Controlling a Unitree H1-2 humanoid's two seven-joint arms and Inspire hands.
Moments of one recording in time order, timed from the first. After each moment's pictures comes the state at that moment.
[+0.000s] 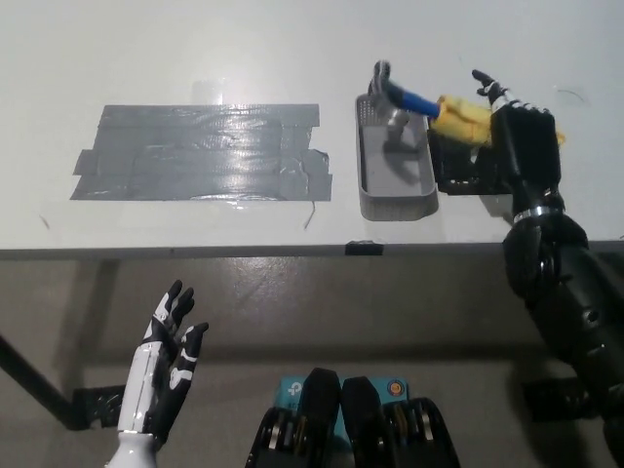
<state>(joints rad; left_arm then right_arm) 0.03 0.04 0.00 0.04 0.09 -0.31 0.00 -0.87 -0.21 0.22 0.99 -0.74 -0.17 -0.55</state>
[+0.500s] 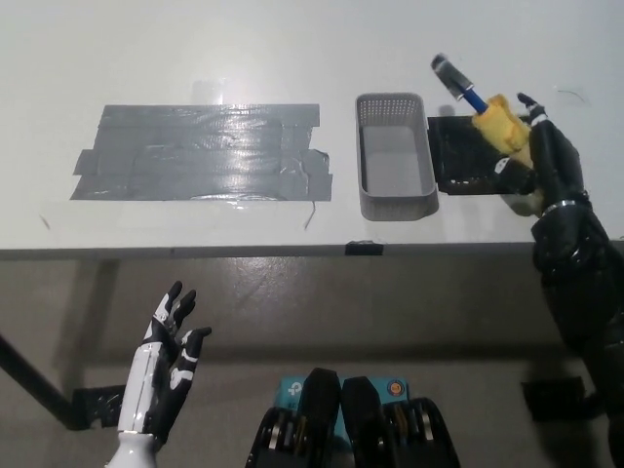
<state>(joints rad) 0.03 0.04 0.00 0.04 0.09 -0.30 0.00 -0.87 -0.22 0.02 0.95 -0.48 0.01 -0.19</state>
